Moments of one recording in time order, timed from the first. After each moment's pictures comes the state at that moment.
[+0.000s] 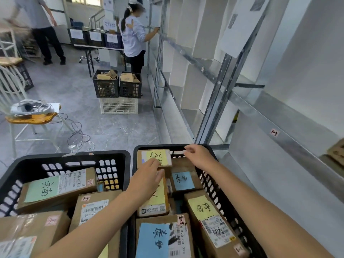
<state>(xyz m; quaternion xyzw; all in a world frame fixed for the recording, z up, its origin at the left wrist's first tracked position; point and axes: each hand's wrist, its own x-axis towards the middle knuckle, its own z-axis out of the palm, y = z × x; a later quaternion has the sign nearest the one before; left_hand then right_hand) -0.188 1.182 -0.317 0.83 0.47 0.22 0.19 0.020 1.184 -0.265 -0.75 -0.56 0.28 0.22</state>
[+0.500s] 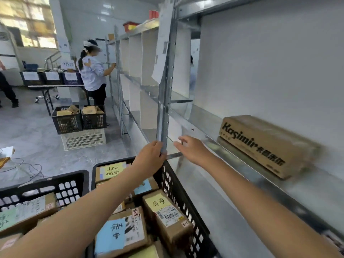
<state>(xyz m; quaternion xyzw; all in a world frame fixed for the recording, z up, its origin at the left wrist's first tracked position) -0.063 1.094 -0.184 0.89 0.36 0.24 0.15 0.085 1.013 -0.143 -0.77 -0.54 0.14 0.30</state>
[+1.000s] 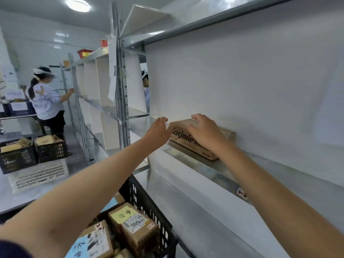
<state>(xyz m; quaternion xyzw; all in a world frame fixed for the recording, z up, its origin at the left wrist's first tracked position) 0.059 0.999 -0.076 0.89 0.27 0.29 0.23 0.136 0.840 -0.051 -0.81 -0.45 -0.06 0.37</state>
